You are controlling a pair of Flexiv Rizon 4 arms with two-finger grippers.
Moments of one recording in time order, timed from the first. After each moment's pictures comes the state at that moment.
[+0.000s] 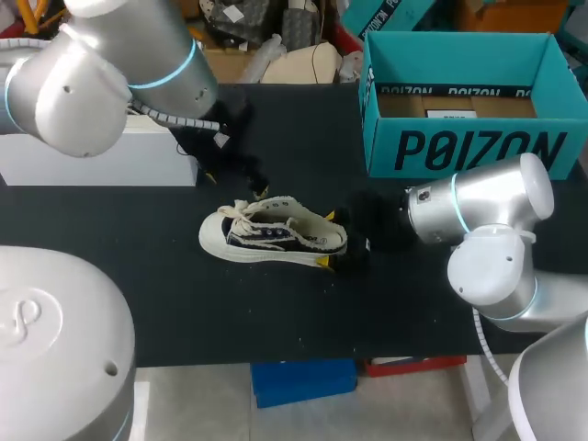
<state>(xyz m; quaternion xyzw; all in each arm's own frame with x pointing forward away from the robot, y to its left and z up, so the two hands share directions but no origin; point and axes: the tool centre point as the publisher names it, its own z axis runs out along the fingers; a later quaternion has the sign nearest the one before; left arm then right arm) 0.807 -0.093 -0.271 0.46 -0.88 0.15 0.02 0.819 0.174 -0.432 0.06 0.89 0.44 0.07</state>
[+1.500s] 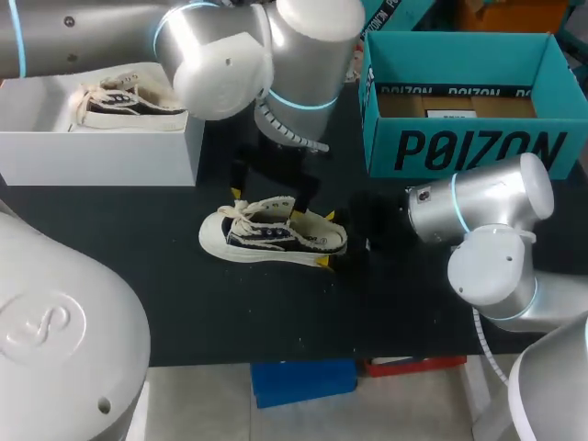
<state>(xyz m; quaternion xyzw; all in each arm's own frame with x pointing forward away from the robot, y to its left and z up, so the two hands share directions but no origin) 0.805 -0.129 -0.305 0.60 -0.79 -0.06 -0.11 0.819 0.175 -0.432 0.06 0.89 0.44 0.07</state>
